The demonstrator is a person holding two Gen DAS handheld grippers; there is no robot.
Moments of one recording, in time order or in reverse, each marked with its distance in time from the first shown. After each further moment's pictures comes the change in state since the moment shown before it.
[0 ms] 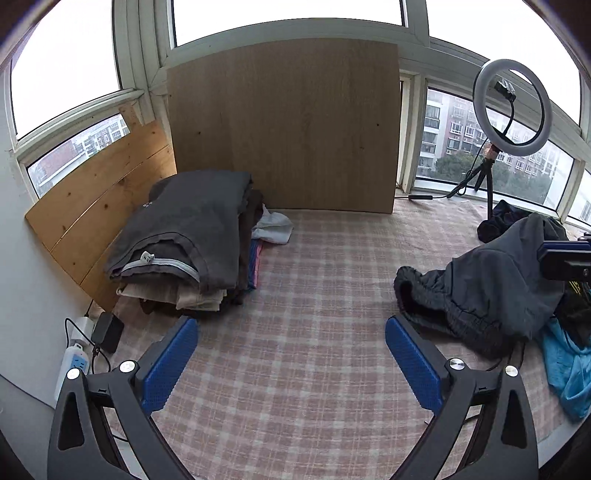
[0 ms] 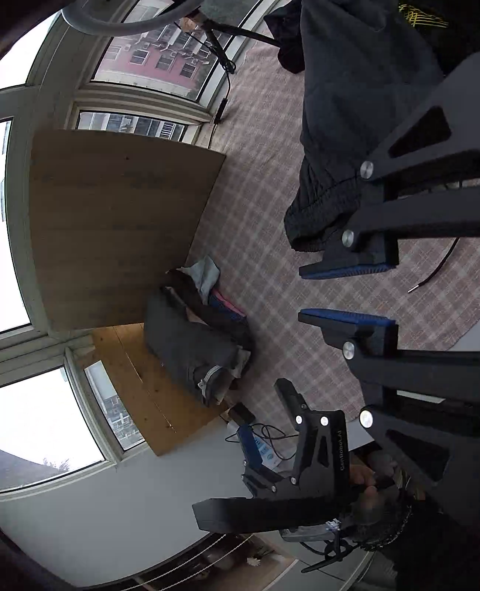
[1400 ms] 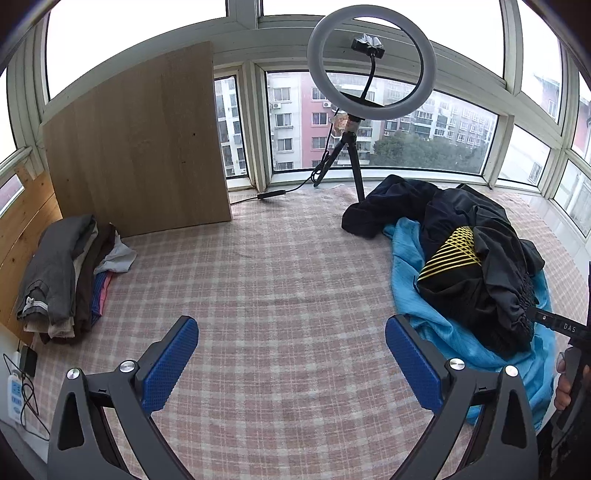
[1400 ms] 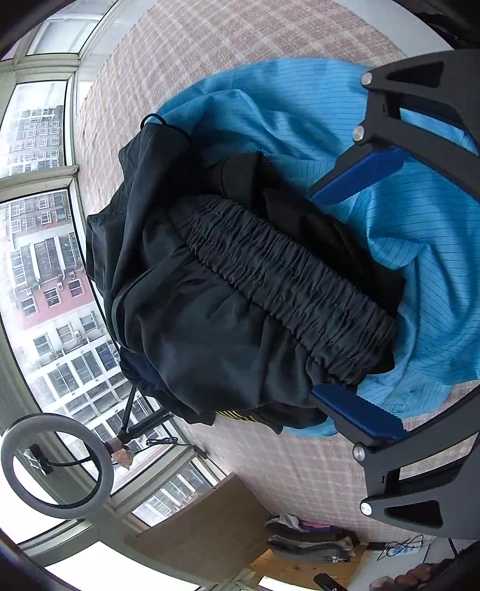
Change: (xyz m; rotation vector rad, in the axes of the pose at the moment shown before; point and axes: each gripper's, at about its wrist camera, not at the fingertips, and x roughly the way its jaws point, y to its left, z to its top) left arm -0.026 -0.254 0.019 0.166 0.008 -0.203; right arm -0.170 -0.338 -0.247 0.735 -0.116 -0.460
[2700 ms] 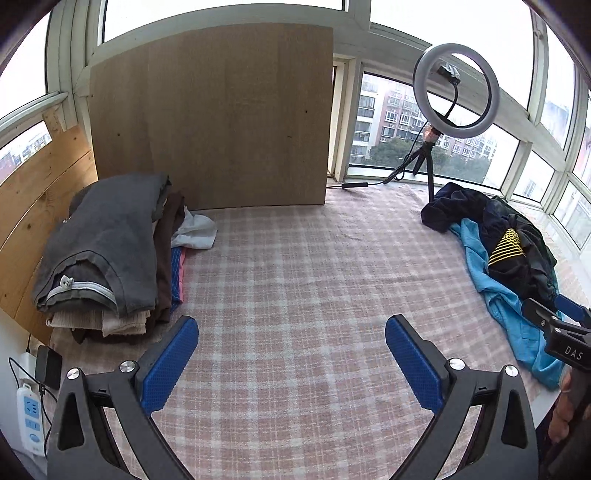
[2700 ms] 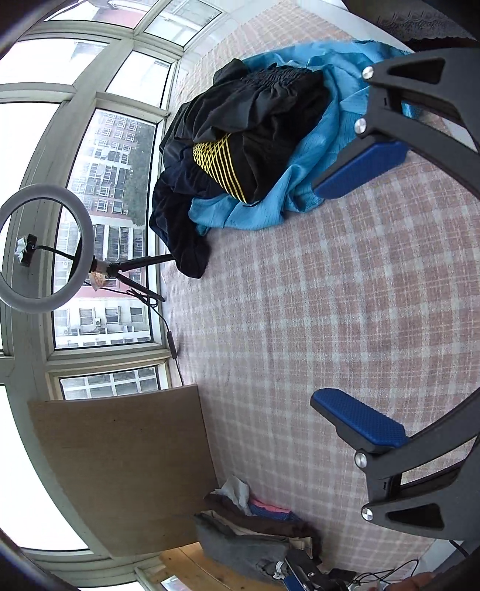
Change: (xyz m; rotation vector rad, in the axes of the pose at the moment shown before) left arm -0.001 0.224 -0.038 -0.038 -0.031 -0.077; right arm -0.021 0.345 -0.095 -0.218 -0.173 -0.241
